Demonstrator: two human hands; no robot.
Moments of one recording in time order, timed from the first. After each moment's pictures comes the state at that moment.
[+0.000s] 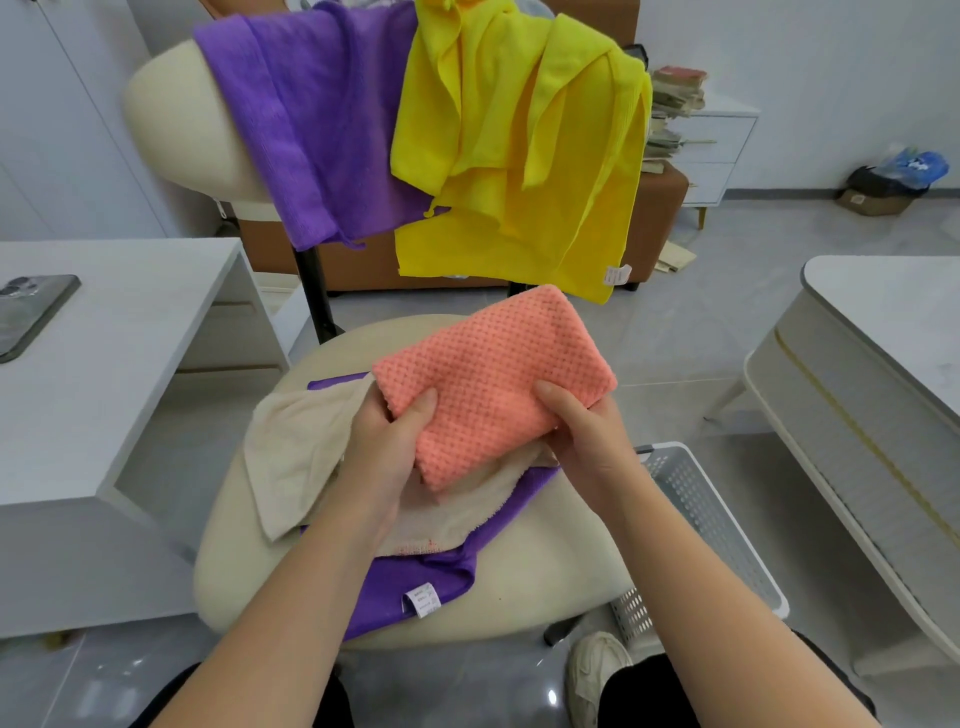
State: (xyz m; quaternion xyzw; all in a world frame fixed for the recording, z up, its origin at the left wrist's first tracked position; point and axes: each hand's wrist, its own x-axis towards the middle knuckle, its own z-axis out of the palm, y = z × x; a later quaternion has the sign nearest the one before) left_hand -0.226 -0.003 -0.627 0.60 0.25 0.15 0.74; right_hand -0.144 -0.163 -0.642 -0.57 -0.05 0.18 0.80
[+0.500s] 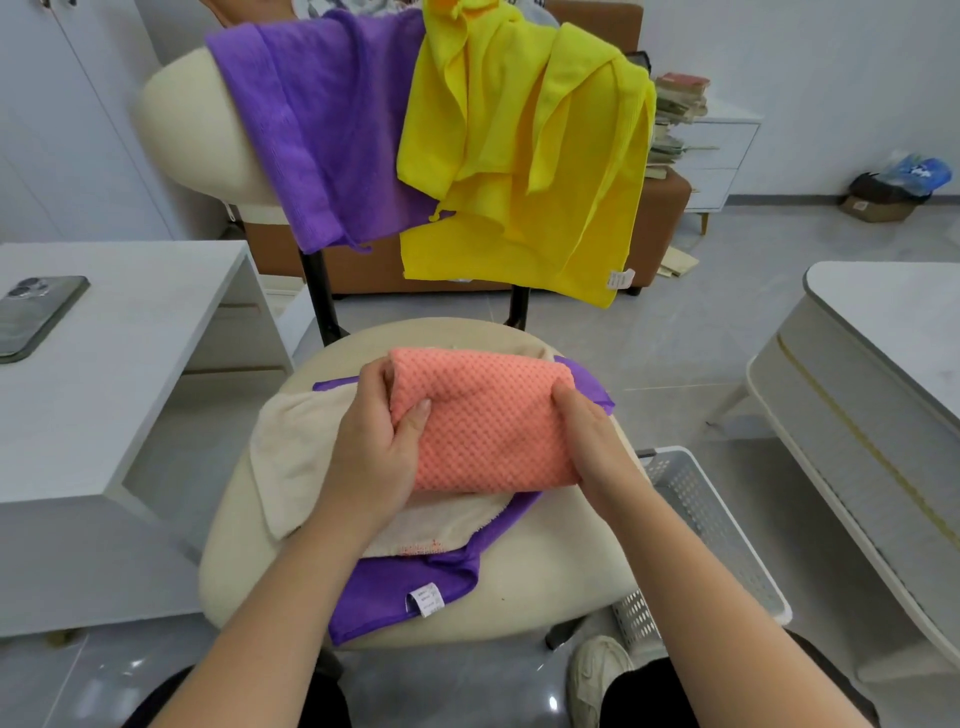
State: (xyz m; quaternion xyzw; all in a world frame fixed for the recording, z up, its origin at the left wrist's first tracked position) left_hand -0.239 0.010 -0.628 0.83 0.08 0.27 0.48; right_hand -0.145 -0.159 -0.635 -0.74 -0.01 0.19 0.65
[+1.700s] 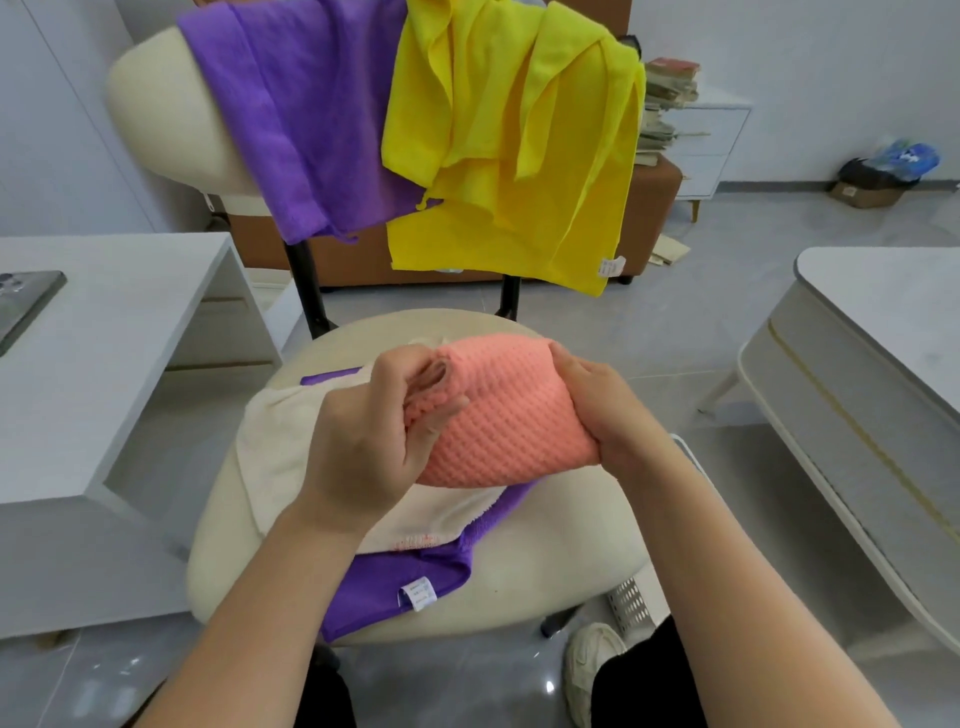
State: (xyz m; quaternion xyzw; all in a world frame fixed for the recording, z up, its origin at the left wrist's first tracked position) left_hand -0.239 0.005 -0.608 0.84 -0.13 0.48 0.23; right_hand -0.129 -0.166 -0.606 -0.80 -0.01 0.20 0.56
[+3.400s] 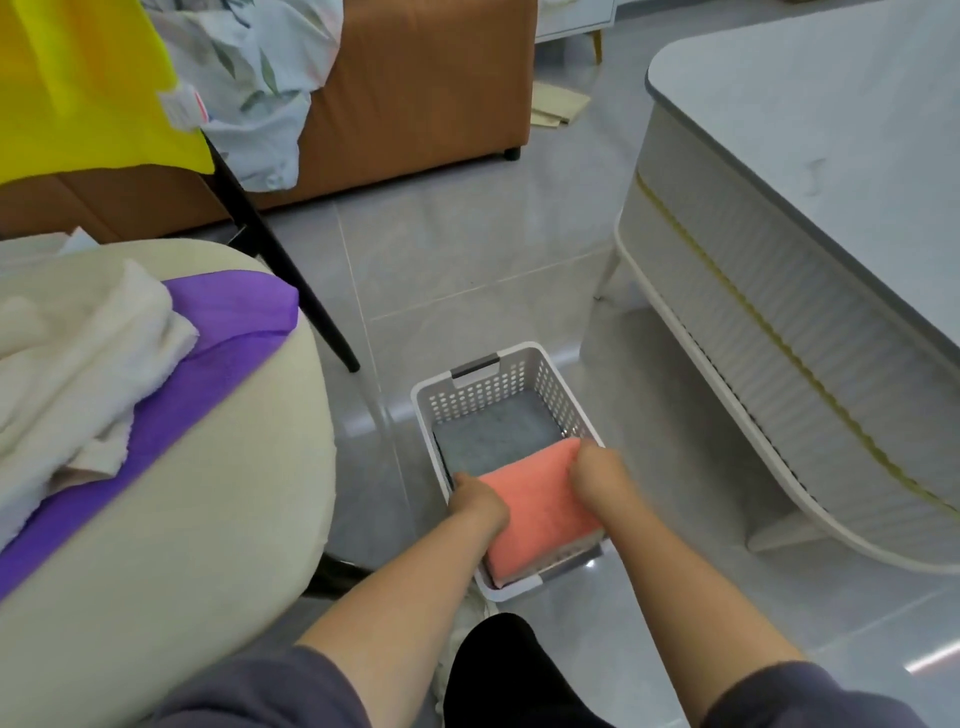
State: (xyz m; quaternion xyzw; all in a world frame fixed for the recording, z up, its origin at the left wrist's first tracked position) left_hand -0.072 -0.324 -0.877 0.79 0.40 -0.31 0.35; right_hand -0.028 -0.457 -0.912 -0.95 0.08 0.25 0.15
